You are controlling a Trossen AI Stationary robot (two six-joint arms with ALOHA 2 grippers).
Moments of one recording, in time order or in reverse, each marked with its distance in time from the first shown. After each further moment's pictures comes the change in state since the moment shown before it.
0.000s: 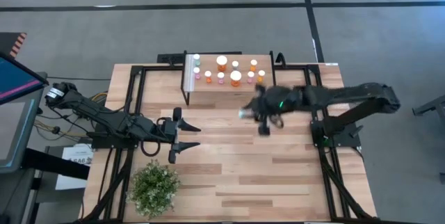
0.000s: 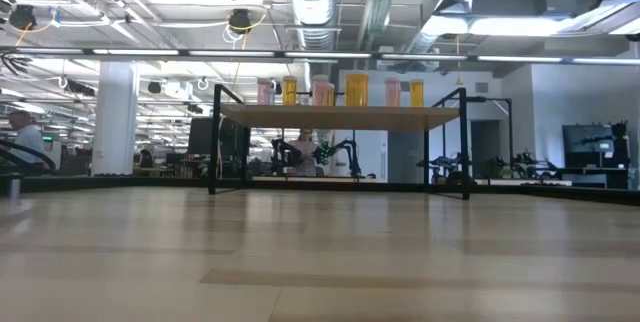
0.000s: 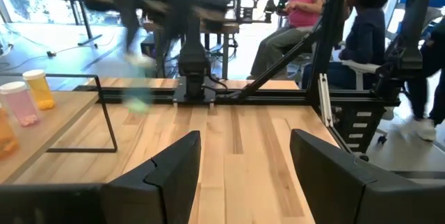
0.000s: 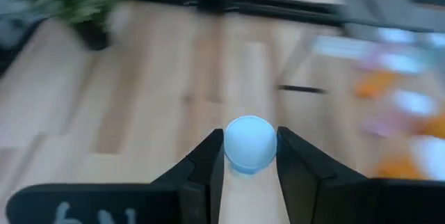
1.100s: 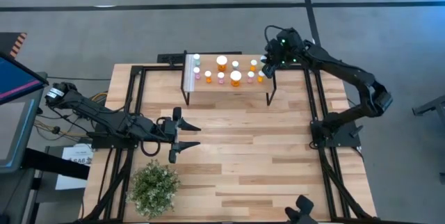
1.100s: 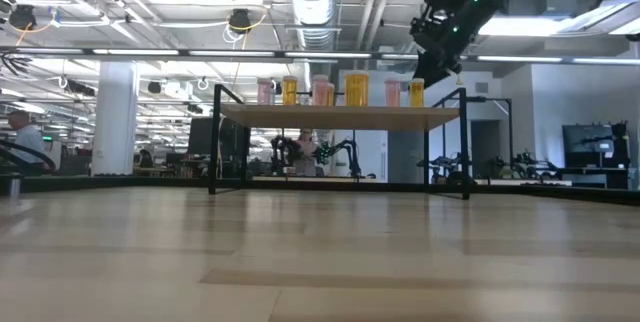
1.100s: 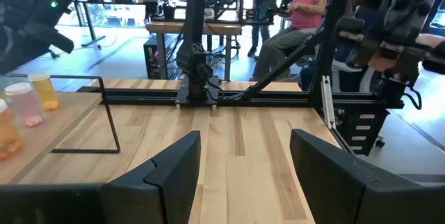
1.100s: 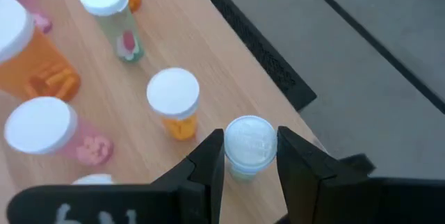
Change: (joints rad) left arm 0.000 0.000 0.000 0.006 -0.012 0.001; right arm -0.835 0.119 0.000 -0.035 -0.170 -0.114
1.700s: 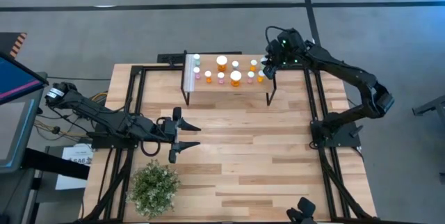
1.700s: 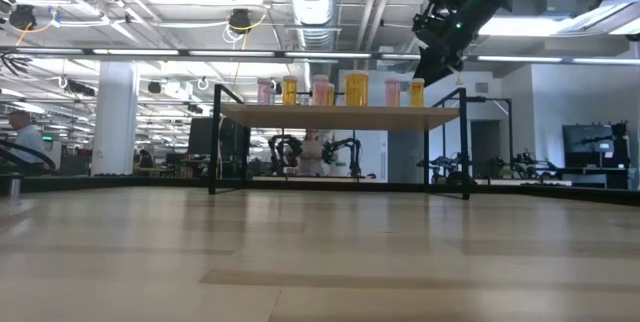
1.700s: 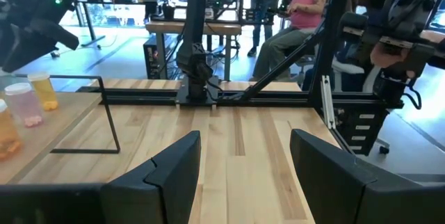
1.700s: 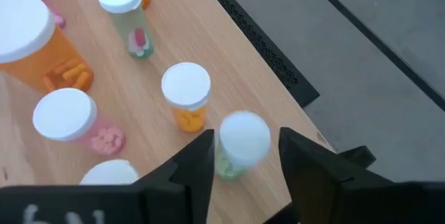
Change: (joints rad) left arm 0.000 0.000 0.000 0.000 0.001 0.000; right arm 0.008 -0.018 -0.001 -0.032 -0.005 -0.001
